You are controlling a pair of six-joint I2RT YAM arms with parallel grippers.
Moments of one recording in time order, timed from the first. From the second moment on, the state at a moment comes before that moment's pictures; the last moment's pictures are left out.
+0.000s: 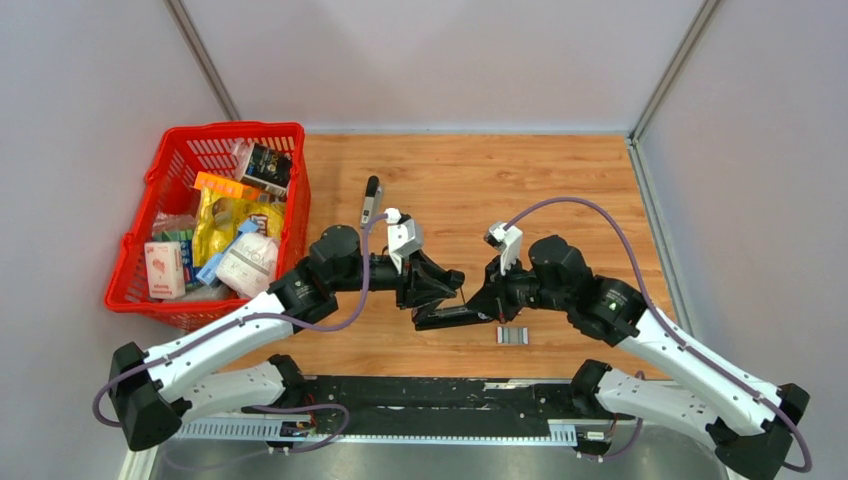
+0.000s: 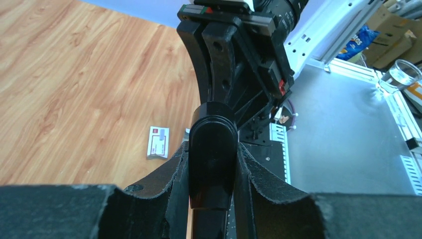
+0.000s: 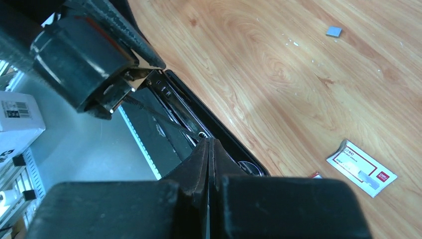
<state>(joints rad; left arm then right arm) -0.90 0.98 0.80 0.09 0.59 -0.18 0.88 0.83 0.90 -0.59 -0.28 0.34</state>
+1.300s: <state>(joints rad) -0.90 0.99 0.73 0.16 0.23 -0.21 0.88 1.00 0.67 -0.21 0.03 0.51</state>
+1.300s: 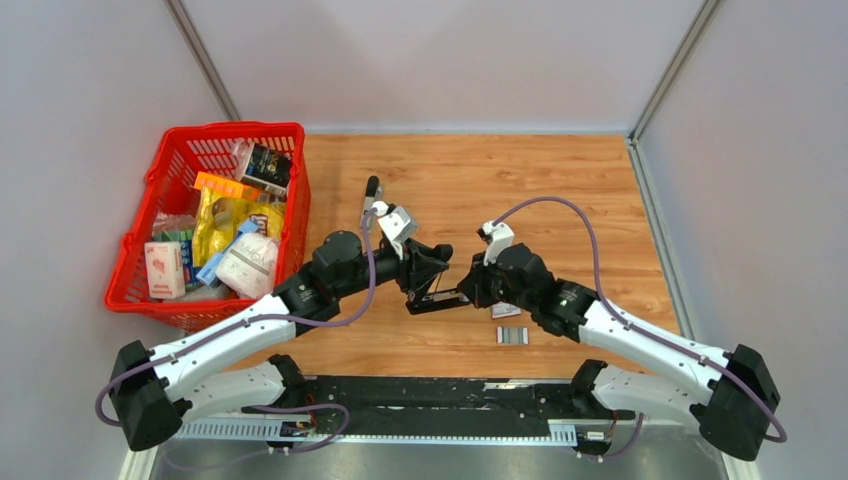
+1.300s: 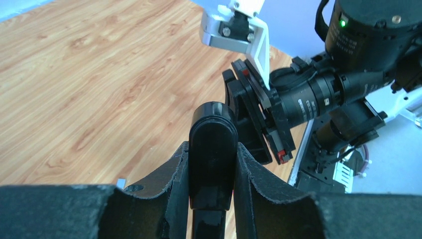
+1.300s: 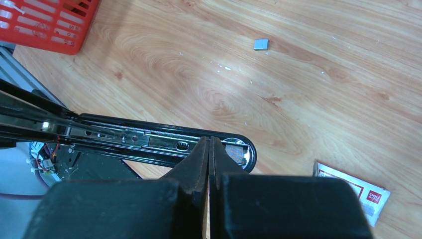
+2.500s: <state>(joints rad) -0.90 0.91 0.68 0.23 0.01 -0.27 0.96 1.12 0.68 -0.14 0.18 0.55</state>
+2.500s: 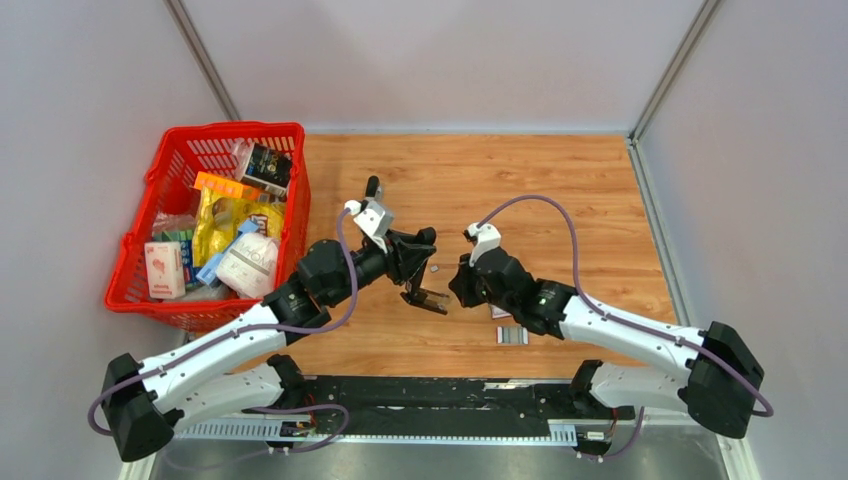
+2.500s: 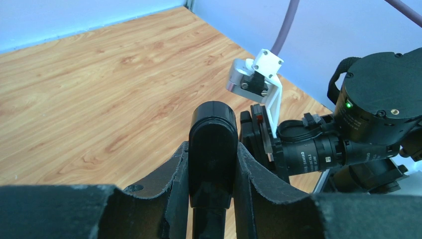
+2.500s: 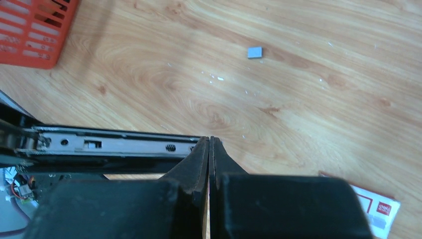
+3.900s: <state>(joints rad) -0.86 1.35 1.08 0.02 -0.10 -0.20 0.98 1.47 0.68 0.20 0.07 0.77</state>
